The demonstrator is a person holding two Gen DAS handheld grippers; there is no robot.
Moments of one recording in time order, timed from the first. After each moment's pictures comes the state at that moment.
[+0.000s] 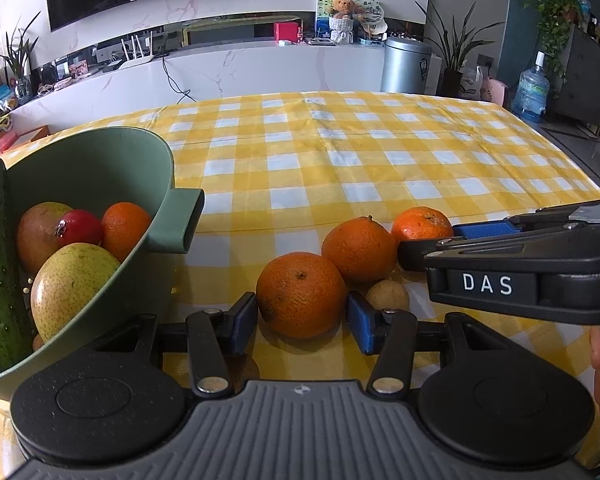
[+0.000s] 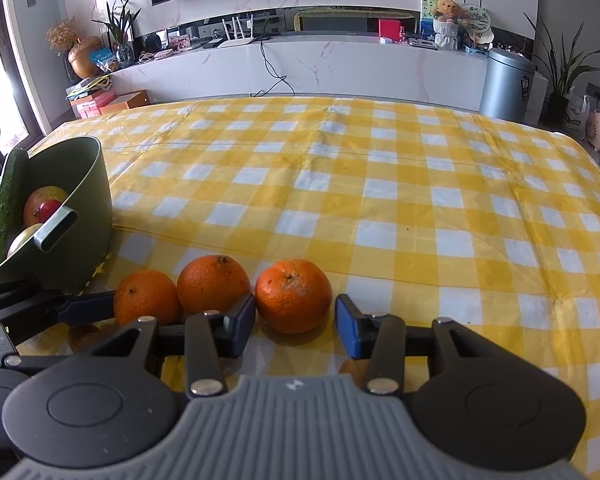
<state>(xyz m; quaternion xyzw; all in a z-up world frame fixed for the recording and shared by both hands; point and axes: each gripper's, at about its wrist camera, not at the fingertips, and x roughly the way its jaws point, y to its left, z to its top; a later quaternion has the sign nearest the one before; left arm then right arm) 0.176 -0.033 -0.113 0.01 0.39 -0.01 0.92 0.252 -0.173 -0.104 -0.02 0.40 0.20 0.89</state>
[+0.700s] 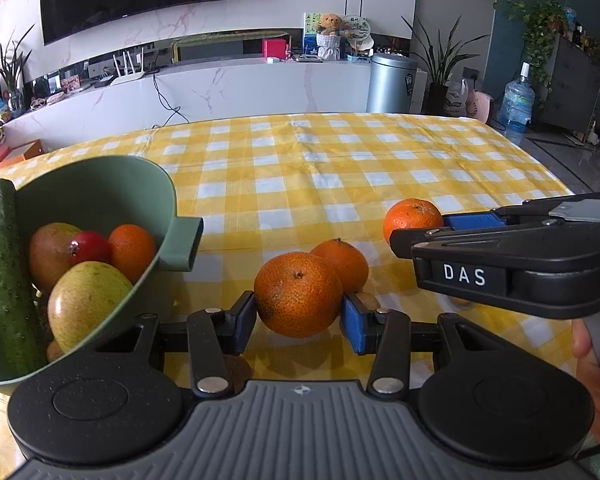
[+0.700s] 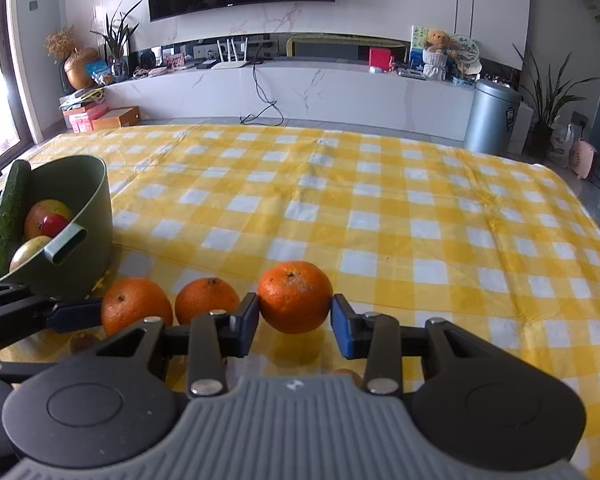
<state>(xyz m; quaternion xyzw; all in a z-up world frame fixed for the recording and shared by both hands) 0.160 -0.037 -0.088 0.01 0.36 -0.03 0.93 0.238 -0.173 -0.085 -0.04 0.36 0.18 0.92</state>
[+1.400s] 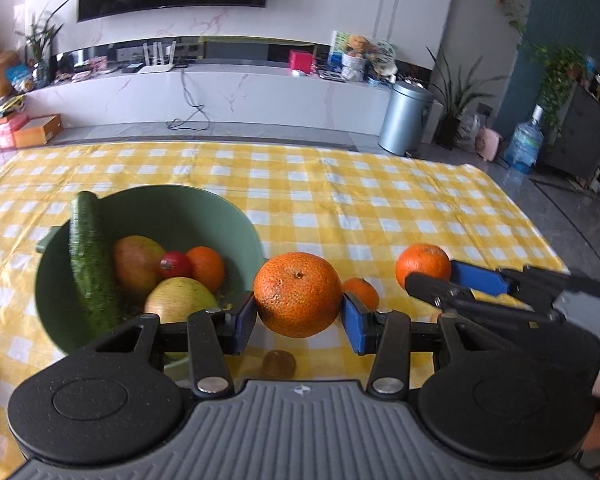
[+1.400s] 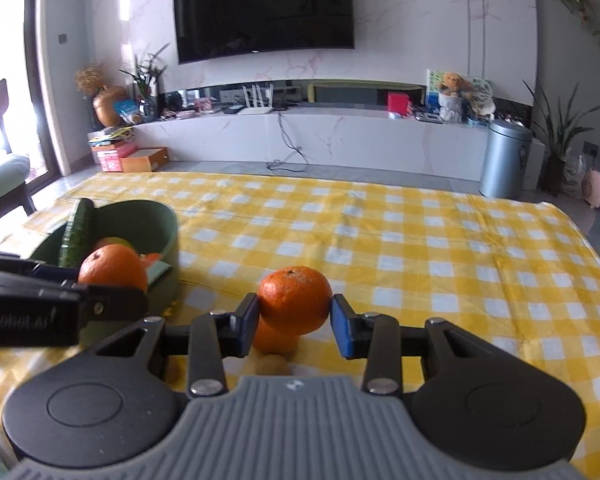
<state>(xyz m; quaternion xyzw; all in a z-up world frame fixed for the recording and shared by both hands) 0.134 0.012 -0.018 -0.07 0.36 -0.01 0.93 0.188 -0.168 -0.044 -0.02 0.29 0.22 0.93</state>
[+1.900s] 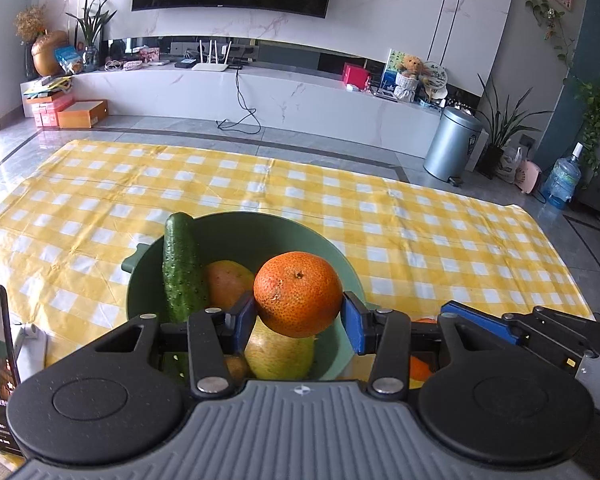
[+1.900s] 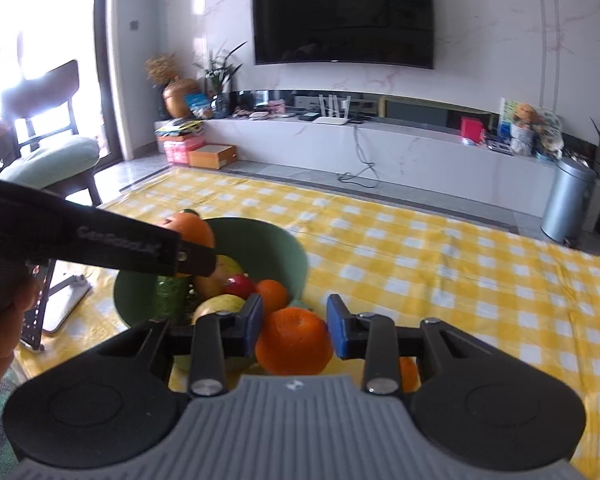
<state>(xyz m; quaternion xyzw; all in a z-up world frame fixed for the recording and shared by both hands) 0.141 0.074 0.002 -0.10 0.36 0.05 0.93 0.167 -0.089 -0.010 -0.06 0.27 0.32 0.91</state>
